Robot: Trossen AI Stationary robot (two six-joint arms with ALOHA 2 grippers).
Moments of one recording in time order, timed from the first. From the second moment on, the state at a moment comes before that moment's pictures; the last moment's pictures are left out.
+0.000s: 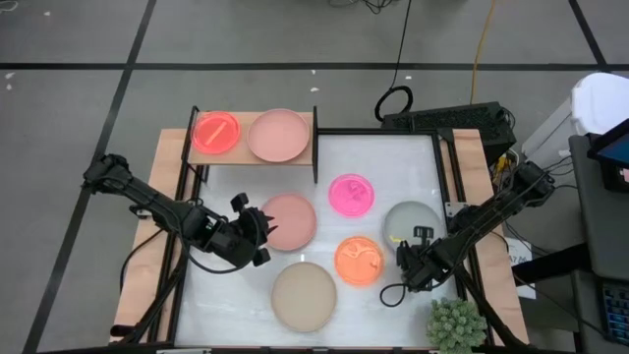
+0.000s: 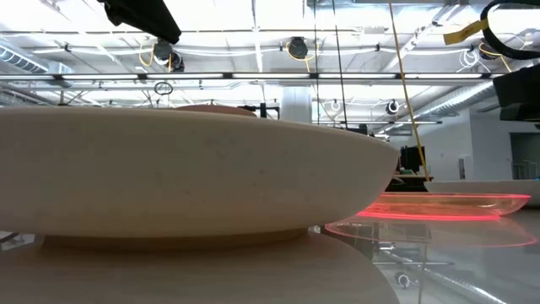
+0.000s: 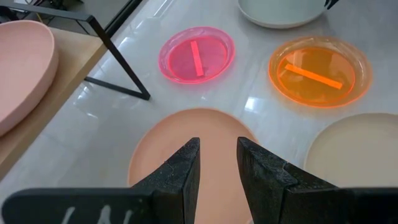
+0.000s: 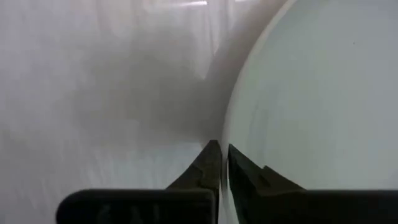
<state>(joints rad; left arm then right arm) -0.48 1.32 1.09 -0.73 -0.70 -0.59 0.70 1.41 0.70 -0.90 0.11 0.82</state>
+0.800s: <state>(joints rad) -0.62 1.32 1.09 -0.73 -0.74 -0.67 0.57 1.41 1.15 -1.19 0.42 0.46</state>
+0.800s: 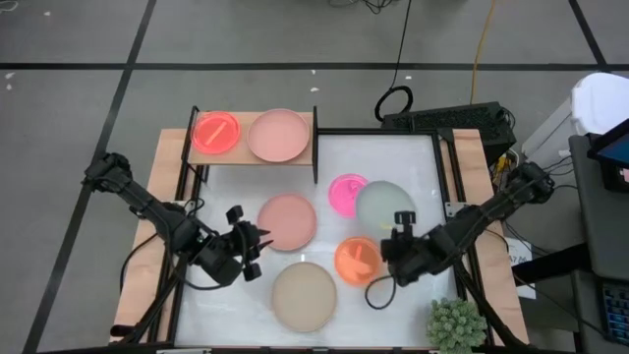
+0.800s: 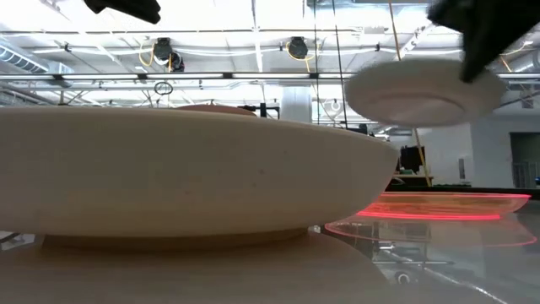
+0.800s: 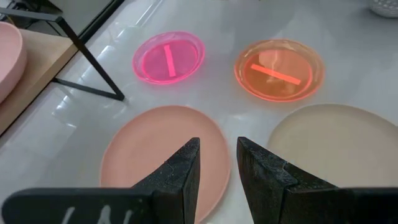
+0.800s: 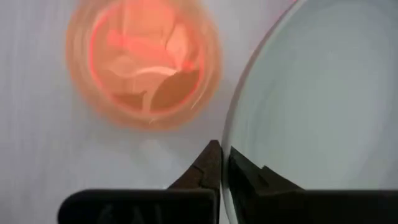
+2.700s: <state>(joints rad) -0.69 1.32 0.89 -0.49 -0.82 -0.78 -0.17 1.90 1.86 -0.59 0.13 -0.87</state>
